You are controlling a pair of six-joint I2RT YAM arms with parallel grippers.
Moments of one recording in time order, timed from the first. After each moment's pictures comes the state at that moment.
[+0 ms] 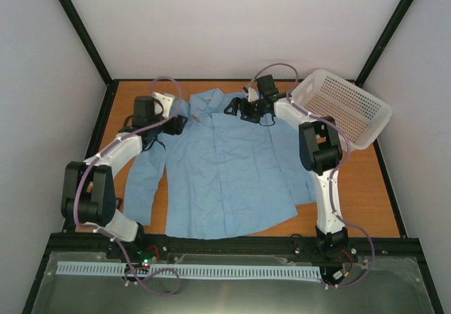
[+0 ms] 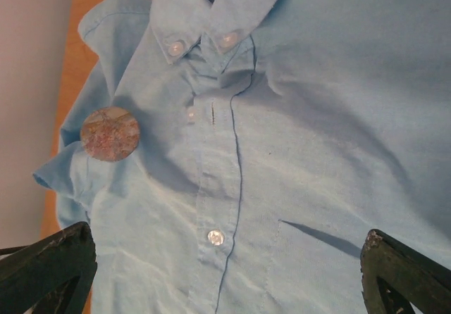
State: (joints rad) left arm -0.16 1.56 0.97 -0.06 0.25 0.12; right arm 0.35 2.30 1.83 -0.44 -0.69 0.44
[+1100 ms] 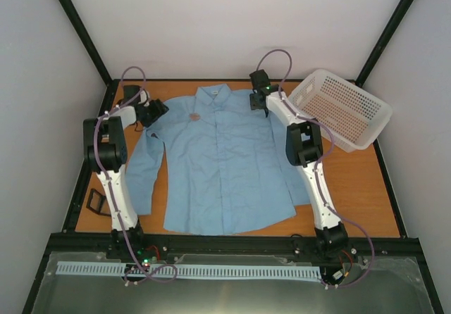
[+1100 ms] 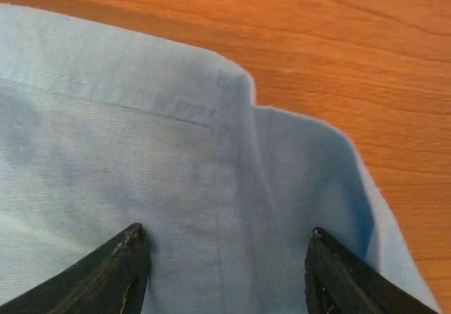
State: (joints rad) left arm 0.11 2.14 1.45 -0.25 0.39 -0.52; right arm 0.35 2.67 2.40 -0.72 0.23 0.16
